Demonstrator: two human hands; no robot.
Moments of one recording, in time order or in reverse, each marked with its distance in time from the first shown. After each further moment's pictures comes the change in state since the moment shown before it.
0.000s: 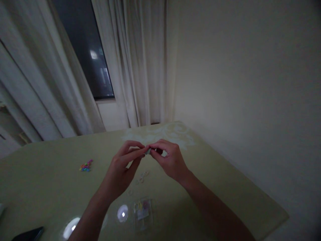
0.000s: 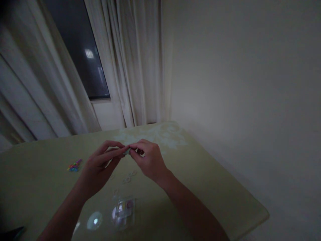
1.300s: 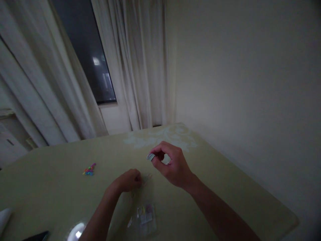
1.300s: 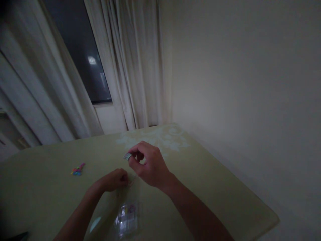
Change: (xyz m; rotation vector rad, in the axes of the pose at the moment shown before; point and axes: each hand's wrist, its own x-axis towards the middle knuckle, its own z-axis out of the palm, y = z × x) left_hand -0.060 -0.130 0.030 0.333 -0.910 -0.629; right_hand 0.000 -0.018 -0.002 0.025 0.013 -0.079
